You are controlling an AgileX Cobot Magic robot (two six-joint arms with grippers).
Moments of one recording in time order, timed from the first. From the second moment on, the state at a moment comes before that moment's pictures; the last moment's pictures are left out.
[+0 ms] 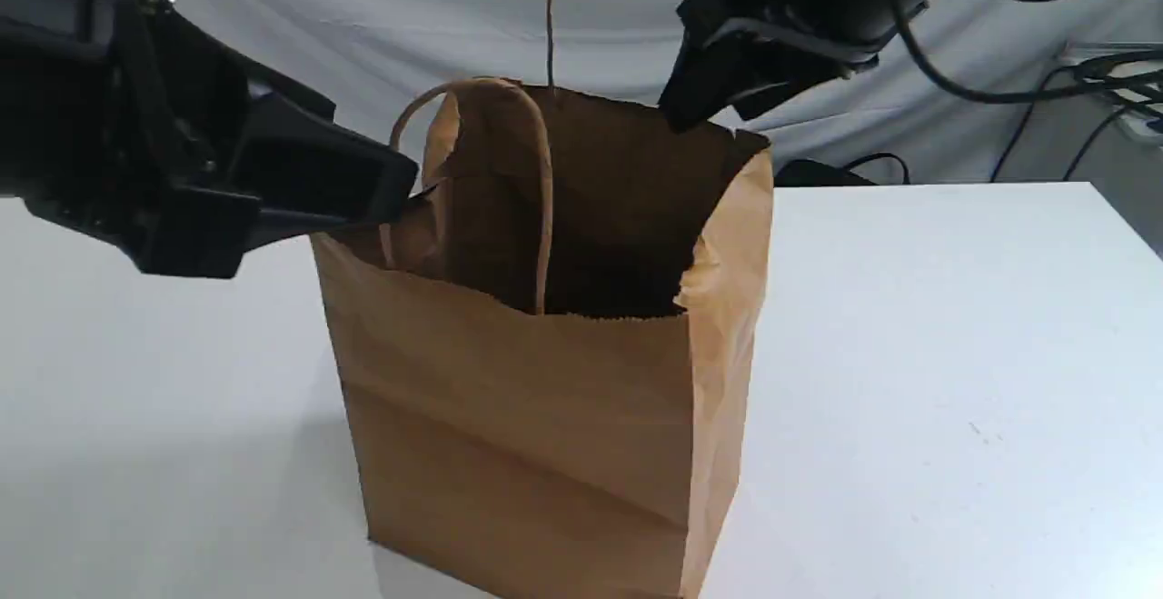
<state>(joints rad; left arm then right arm) -0.48 1.12 -1.13 -0.54 0.79 0.59 0.28 1.79 -1.86 0.44 1.23 -0.40</state>
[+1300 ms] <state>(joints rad) -0.48 0.24 -0.49 -0.23 0.32 0.22 0.28 0.75 -0.75 0.55 0.46 -0.49</state>
